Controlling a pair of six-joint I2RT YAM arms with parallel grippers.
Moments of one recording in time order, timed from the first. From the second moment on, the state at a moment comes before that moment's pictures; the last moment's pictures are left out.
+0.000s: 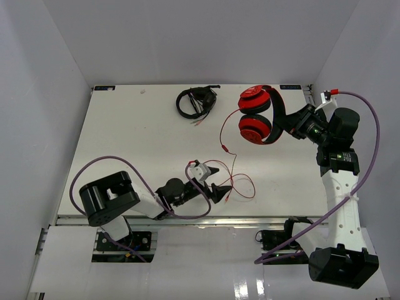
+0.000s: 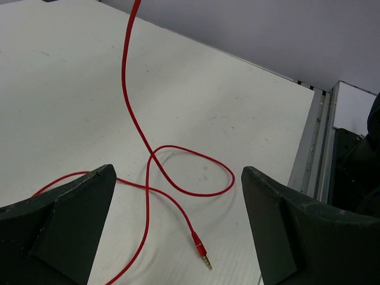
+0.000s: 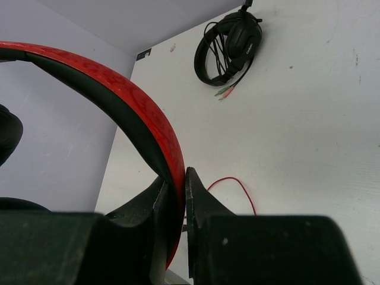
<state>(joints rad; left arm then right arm) -1.08 1.61 0.35 1.34 -0.01 -0.16 -0.13 0.96 1.03 -0.32 -0.69 0.63</state>
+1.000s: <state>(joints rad) -1.04 1.90 0.71 1.11 -0.02 -0.19 -0.13 0.91 0.94 -0.29 -0.72 0.69</state>
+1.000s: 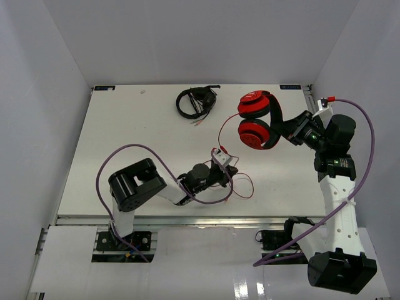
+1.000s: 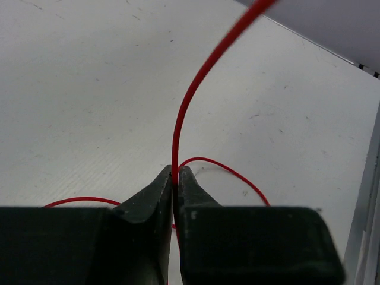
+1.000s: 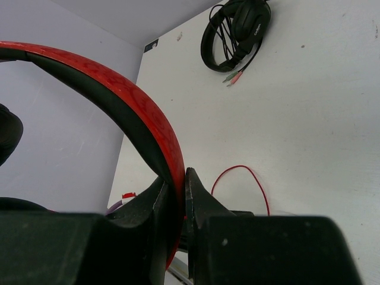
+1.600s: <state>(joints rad) -1.22 1.47 0.59 0.58 -0.04 -0.41 -0.13 0.87 0.96 -0.42 -0.33 0.59</state>
